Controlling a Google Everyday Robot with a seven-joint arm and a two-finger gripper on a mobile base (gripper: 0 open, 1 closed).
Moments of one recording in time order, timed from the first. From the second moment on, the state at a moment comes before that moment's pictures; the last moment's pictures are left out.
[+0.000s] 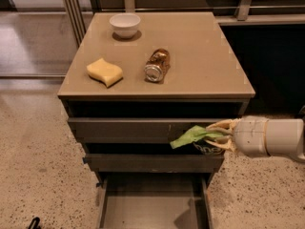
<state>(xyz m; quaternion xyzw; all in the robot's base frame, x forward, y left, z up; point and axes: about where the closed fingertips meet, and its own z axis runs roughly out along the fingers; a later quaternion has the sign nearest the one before) 0.475 -0.166 0.761 -0.61 0.63 0.09 0.46</state>
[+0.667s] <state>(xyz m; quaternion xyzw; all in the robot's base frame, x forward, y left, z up) 0.458 -0.160 0.862 -0.64 0.59 0.02 0.49</state>
